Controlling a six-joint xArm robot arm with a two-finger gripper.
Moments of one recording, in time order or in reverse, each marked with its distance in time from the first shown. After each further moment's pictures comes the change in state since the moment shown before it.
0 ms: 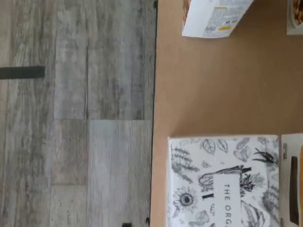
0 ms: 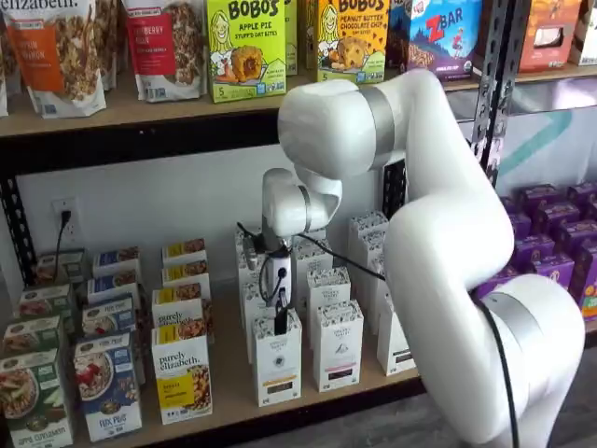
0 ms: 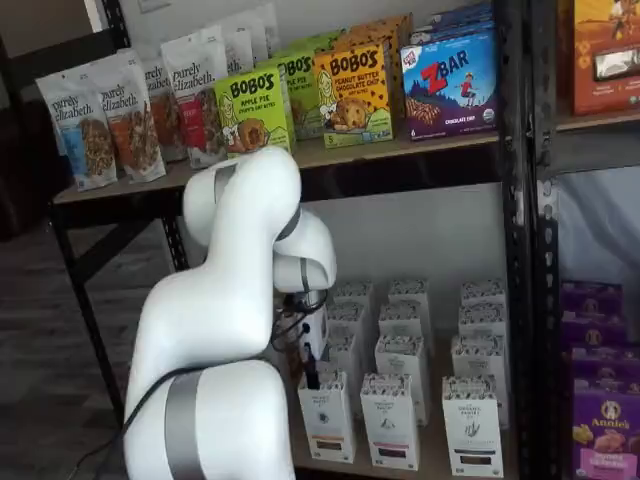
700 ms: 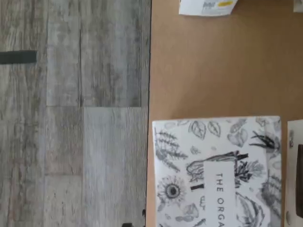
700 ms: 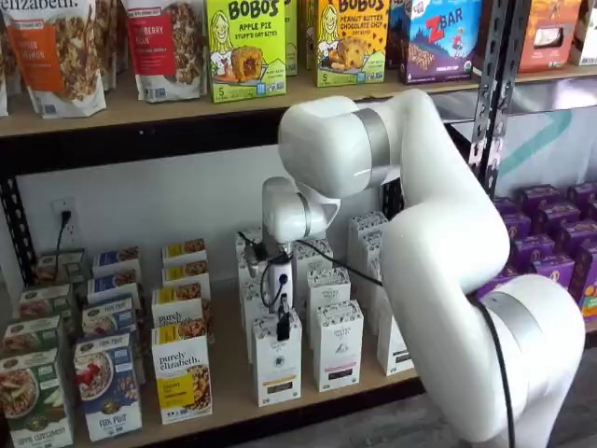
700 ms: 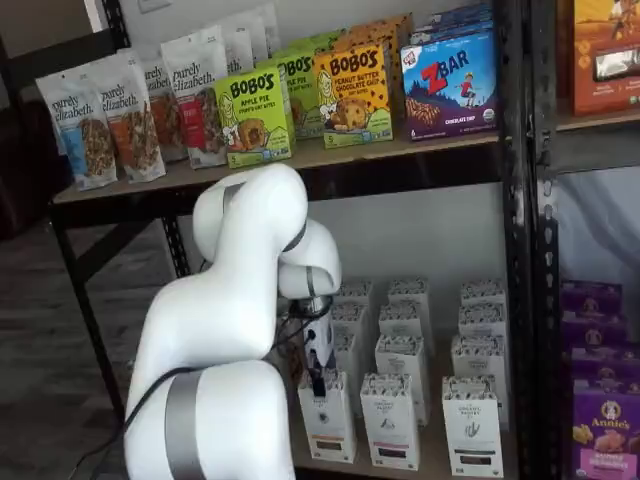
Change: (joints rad) arm -0.012 0.098 -0.121 -0.039 0.054 0.022
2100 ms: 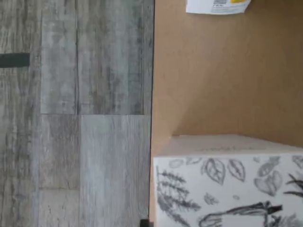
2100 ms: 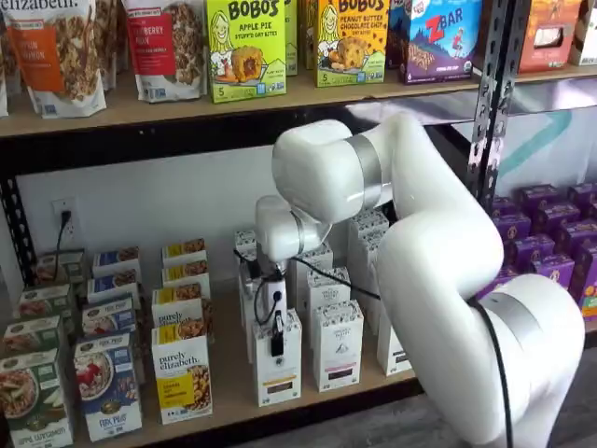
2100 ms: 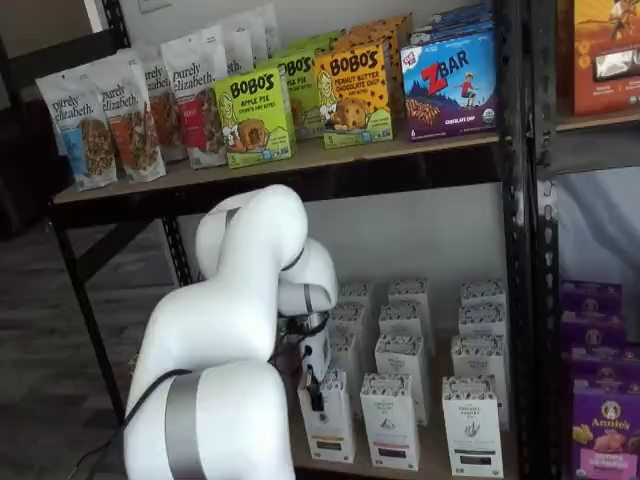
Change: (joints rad) arm 0.026 0.109 -0.100 -0.004 0.006 0.029
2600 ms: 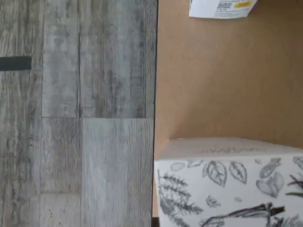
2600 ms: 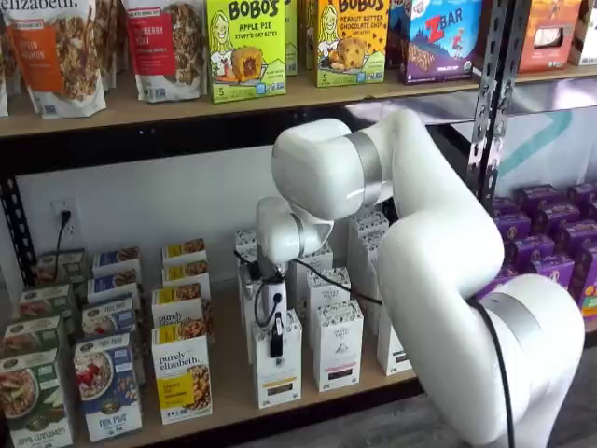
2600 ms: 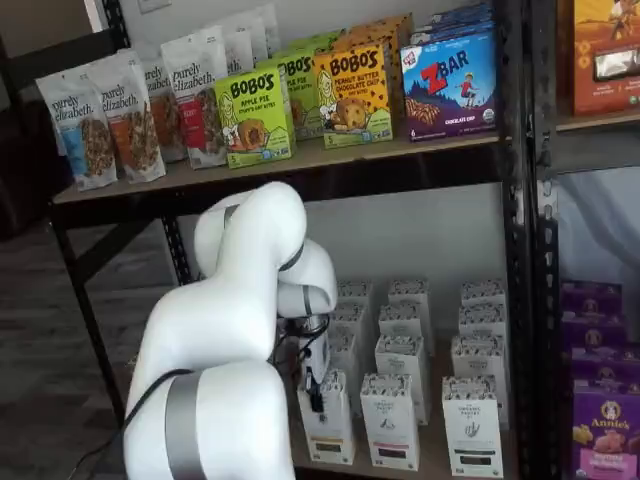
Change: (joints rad) arm 0.002 -0.018 0.040 0.015 -0.031 -0.011
